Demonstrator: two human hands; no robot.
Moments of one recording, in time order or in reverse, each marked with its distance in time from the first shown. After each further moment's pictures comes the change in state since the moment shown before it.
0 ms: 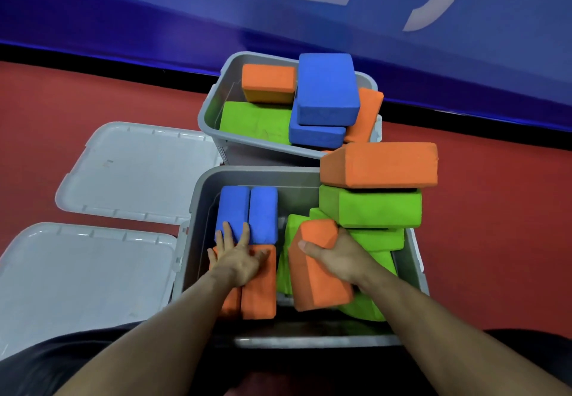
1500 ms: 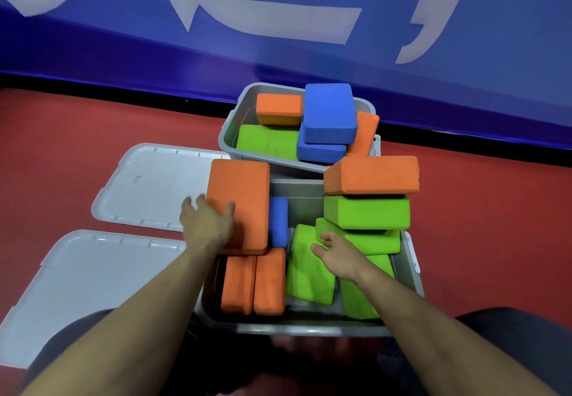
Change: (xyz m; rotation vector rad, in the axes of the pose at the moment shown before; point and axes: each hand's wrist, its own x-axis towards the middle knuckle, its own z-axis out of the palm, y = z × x) left_hand -0.049 -0.004 -0.098 -0.343 0.635 -0.111; right_hand -0.023 -0.008 0.001 -0.142 -0.049 -0.138
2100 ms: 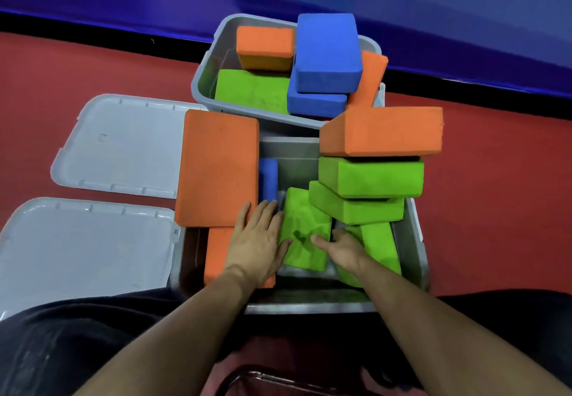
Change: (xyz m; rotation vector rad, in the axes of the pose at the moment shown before) left_hand -0.069 -0.032 0.120 0.640 -0.189 0.880; right_hand 0.060 0.116 0.048 0.286 -0.004 0.251
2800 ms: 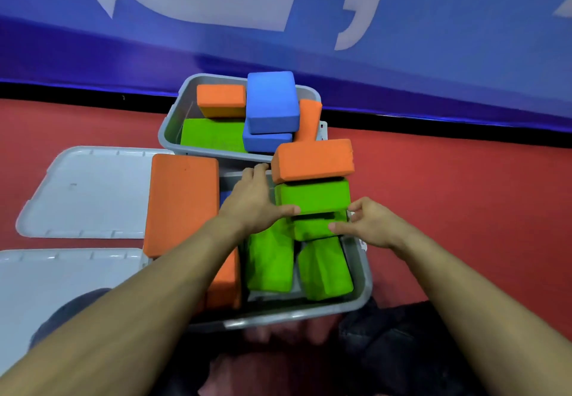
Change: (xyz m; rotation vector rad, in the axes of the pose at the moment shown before) left_hand 0.068 0.060 -0.169 -0.671 -0.019 -0.107; right_hand -0.149 -0.084 -0.163 -0.285 0.182 -0.182
